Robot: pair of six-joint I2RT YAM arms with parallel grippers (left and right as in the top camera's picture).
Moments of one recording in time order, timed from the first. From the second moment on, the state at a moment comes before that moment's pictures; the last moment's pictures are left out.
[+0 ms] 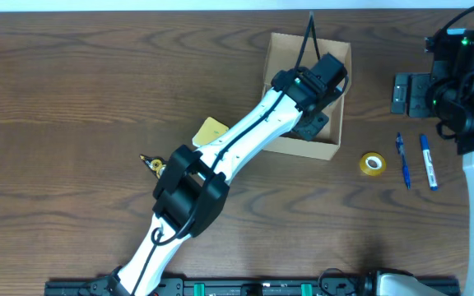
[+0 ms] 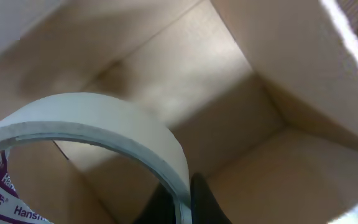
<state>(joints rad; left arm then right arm) -0.80 2.30 2.11 -1.06 0.02 -0.01 -0.09 1.37 1.55 -1.05 0.08 -0.10</state>
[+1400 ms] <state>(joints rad) -0.74 2.32 2.11 -1.03 0.04 0.00 -0.09 1.37 1.55 -1.05 0.08 -0.10</state>
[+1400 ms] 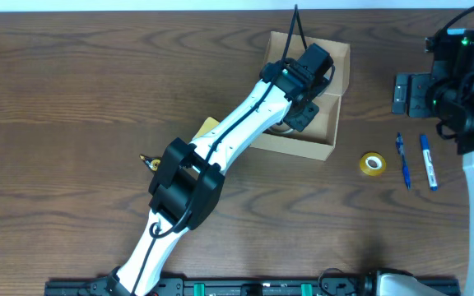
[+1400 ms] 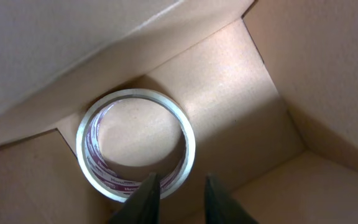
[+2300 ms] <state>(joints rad) -0.65 2.26 2.38 -1.26 -0.19 -0.07 -0.09 1.37 1.55 -1.05 0.08 -0.10</state>
